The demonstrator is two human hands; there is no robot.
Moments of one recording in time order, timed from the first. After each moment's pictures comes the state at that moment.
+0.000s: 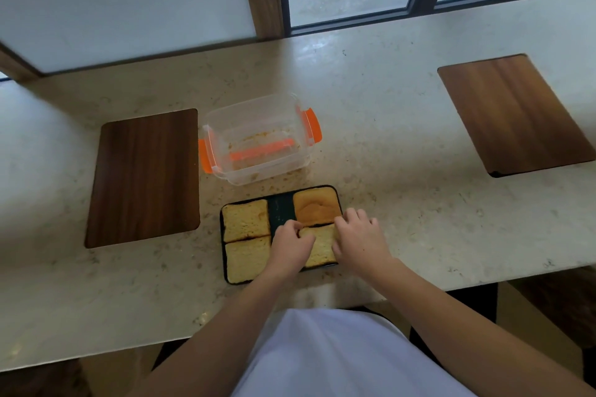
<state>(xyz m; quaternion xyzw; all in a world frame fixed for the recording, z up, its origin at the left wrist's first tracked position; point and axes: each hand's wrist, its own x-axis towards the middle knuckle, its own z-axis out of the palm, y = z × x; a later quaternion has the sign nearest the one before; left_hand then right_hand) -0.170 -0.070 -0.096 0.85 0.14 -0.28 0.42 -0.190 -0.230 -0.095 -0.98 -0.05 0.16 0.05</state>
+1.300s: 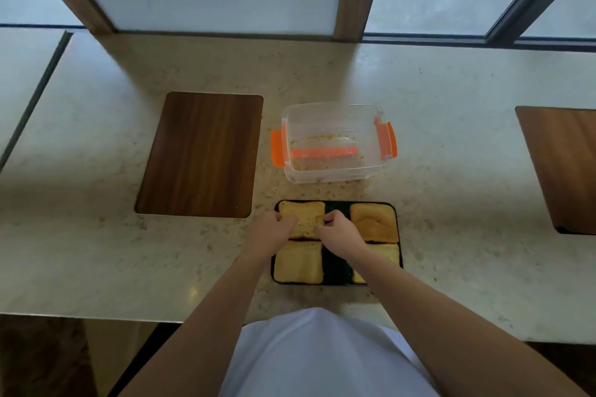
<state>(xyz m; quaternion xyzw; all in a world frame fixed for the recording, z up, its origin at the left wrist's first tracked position) -0.125 0.074 -0.090 0.83 0.25 -0.26 0.42 -0.117 -0.091 -0.115 -0.84 0.18 0.33 0.40</state>
